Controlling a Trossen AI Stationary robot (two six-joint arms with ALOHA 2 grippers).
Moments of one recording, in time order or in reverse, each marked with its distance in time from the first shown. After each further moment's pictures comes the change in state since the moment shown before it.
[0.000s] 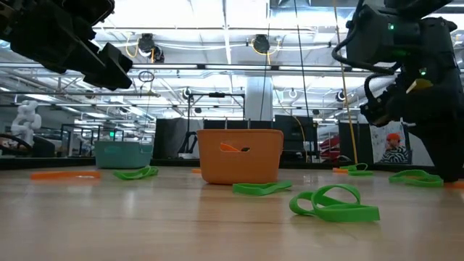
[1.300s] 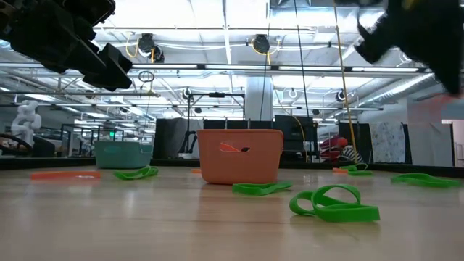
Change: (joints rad) left arm 0.000 0.000 0.001 0.000 0.000 -0.021; right arm 0.001 0.014 0.453 -0.621 -0.020 -0.072
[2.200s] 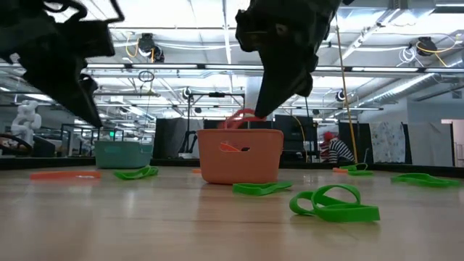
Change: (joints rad) left arm -0.018 0.005 0.142 -0.647 -0.238 -0.511; right arm -0.036 0.313 0.145 0.848 0.242 -0.553
